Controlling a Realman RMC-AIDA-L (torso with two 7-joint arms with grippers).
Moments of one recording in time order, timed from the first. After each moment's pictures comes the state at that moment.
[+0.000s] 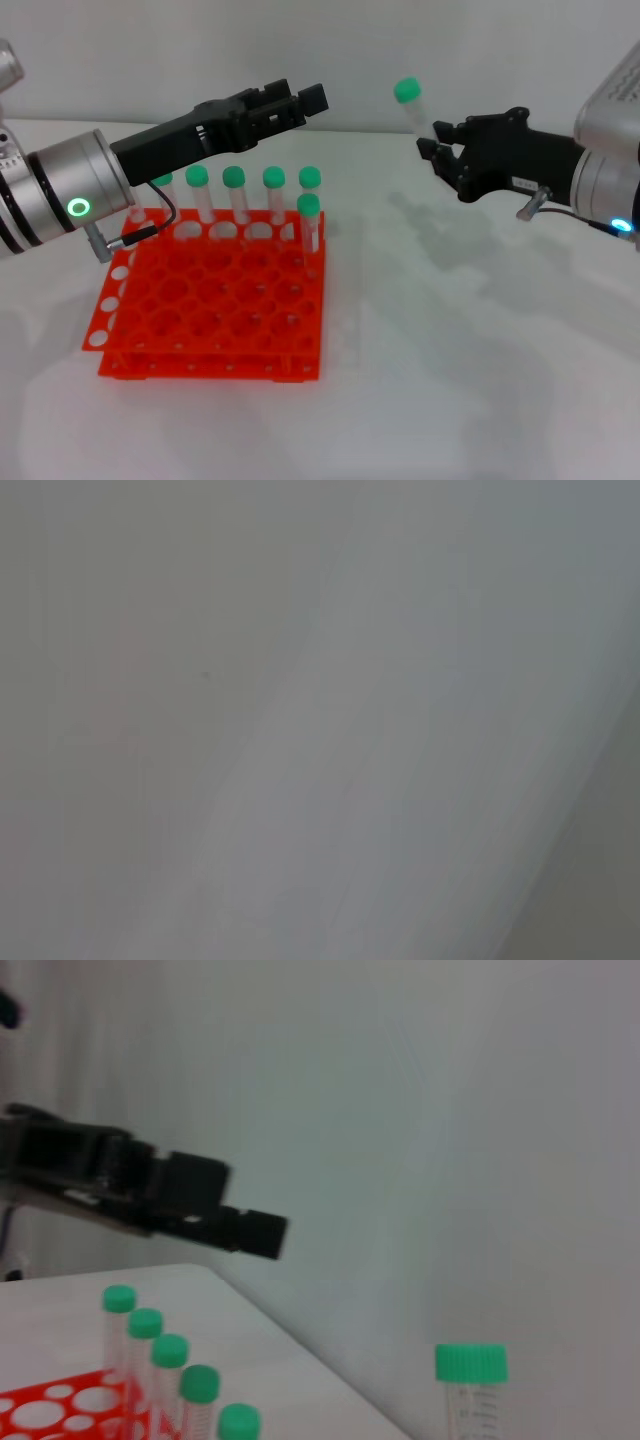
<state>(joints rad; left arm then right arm) -0.68 -1.88 1.58 0.30 0.66 1.32 -1.42 0.41 2.02 -1.61 -1.24 1.49 0.64 -1.42</state>
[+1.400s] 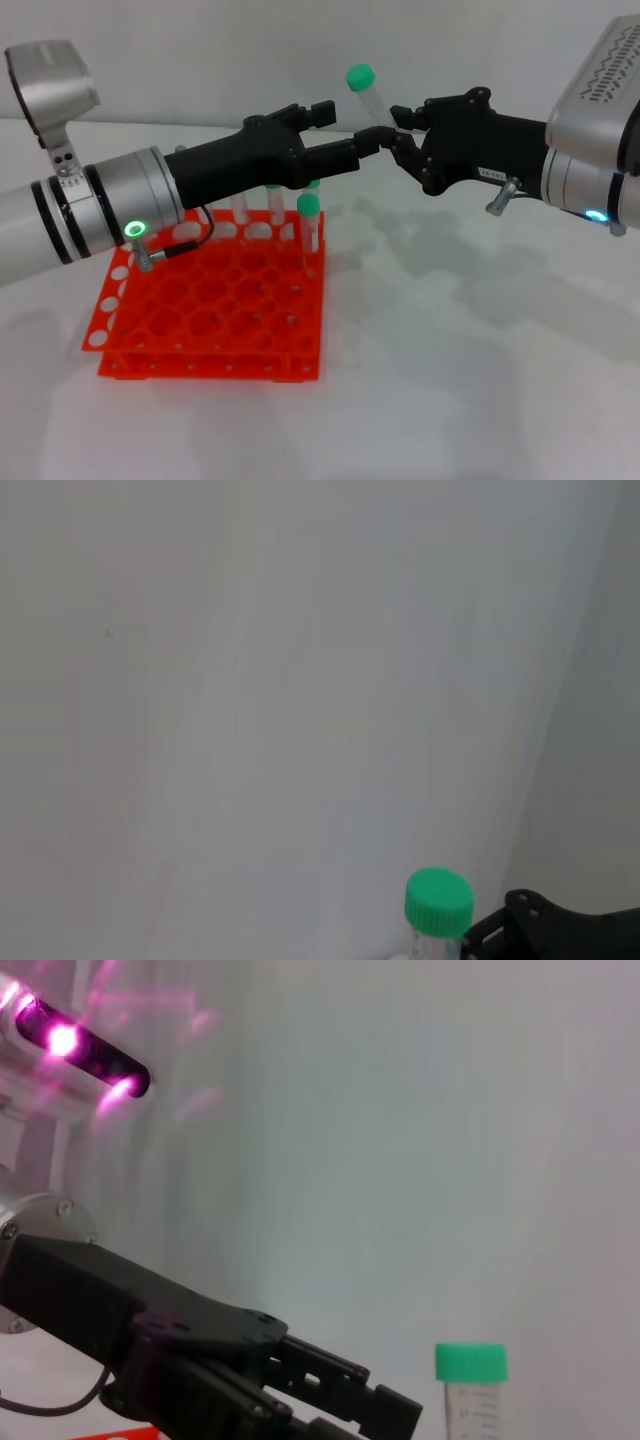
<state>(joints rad) -0.64 -1.96 1.47 0.47 0.92 1.21 -1.32 0.42 2.01 -1.67 -1.32 1.52 0.64 -1.48</state>
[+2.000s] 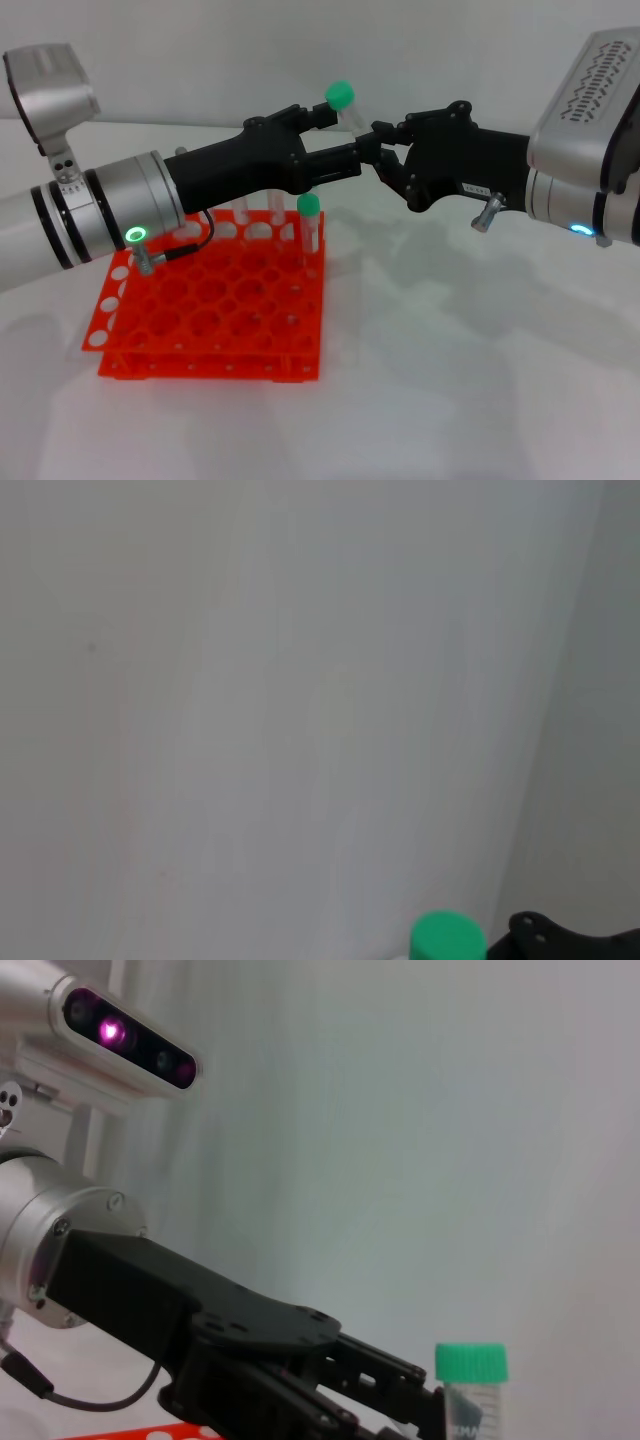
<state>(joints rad) -0.62 -1.97 1.46 0.50 0.94 1.20 -1.29 0.42 2.01 -1.71 -1.33 1.52 0.64 -1.49</state>
